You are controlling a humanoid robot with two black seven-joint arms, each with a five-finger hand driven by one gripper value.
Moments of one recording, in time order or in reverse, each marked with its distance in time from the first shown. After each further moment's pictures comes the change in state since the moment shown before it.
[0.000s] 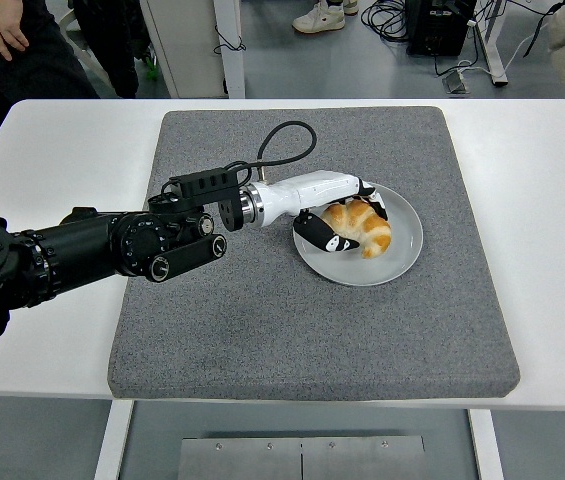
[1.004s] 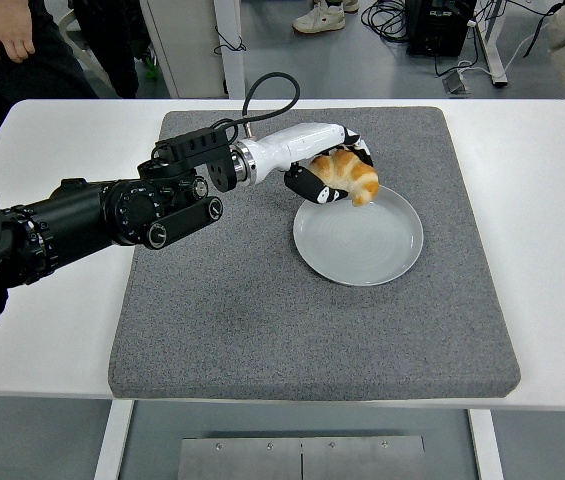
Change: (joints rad) left arm -0.063 0.000 -0.022 0.071 -0.031 0.002 0.083; right arm 0.000 0.000 -0.001 -0.003 0.001 0.000 0.000
